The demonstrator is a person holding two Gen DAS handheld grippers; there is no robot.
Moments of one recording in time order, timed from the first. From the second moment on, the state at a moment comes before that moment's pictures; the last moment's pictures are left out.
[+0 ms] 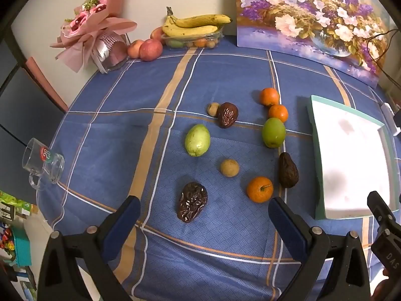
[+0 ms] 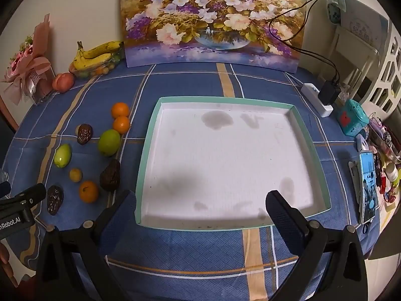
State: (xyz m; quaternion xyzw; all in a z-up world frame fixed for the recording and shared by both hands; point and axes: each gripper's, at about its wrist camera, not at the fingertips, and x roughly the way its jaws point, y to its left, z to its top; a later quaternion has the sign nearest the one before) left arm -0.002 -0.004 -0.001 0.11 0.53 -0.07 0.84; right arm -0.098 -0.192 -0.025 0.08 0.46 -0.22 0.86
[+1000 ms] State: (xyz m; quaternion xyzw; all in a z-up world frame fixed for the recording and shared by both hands) left arm -0.003 -0.004 -0.002 0.11 0.53 -0.07 0.84; right arm -0.098 -0.193 -0.027 0.08 0.46 -0.22 0.86
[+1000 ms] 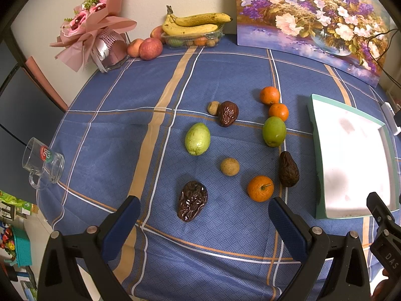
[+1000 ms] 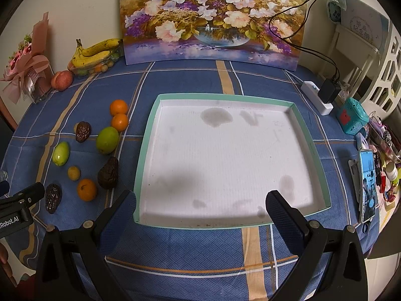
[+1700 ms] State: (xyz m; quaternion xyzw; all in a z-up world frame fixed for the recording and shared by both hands) left arm -0.005 -0.003 -0.005 0.11 0.53 -0.07 0.84; right arm -0.097 -0.194 -0.027 0.08 0.46 -0.22 0.85
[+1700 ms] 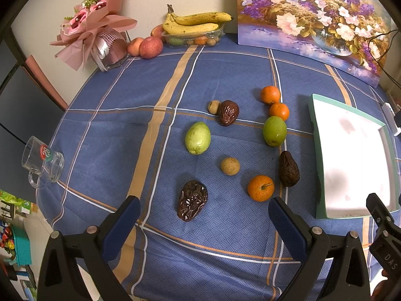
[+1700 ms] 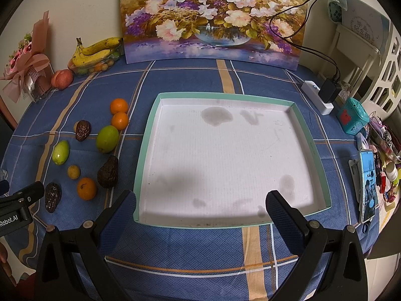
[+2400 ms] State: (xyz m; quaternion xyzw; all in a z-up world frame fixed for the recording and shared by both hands) left arm 0.001 0.008 -0.002 0.06 0.53 -0.07 0.84; right arm -0.097 -0.192 -0.032 0.08 0.47 -0.21 0.86
